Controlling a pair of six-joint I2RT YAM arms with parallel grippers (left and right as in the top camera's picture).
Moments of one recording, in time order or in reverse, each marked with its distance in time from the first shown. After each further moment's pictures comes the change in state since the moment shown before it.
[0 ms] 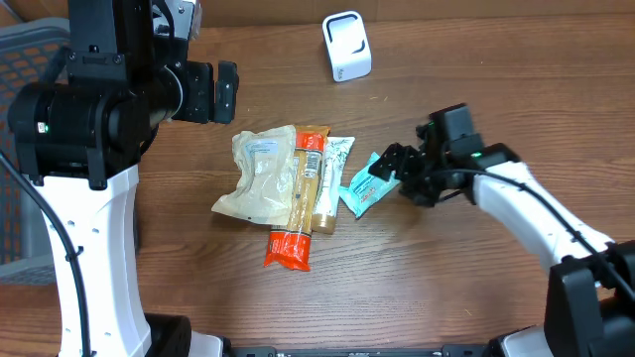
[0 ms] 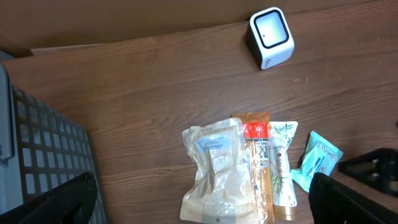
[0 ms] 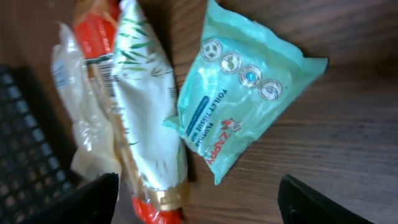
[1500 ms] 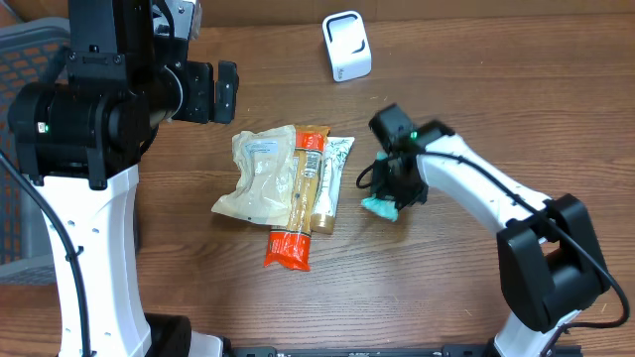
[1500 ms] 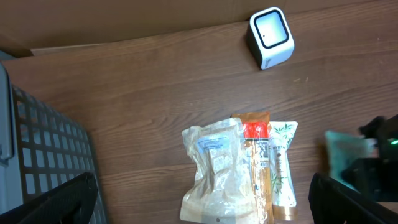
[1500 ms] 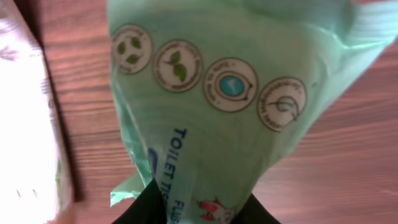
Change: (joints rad) left arm 0.000 0.000 0.000 0.000 0.000 0.000; right arm 0.145 0.236 0.340 -0.467 0.406 -0.190
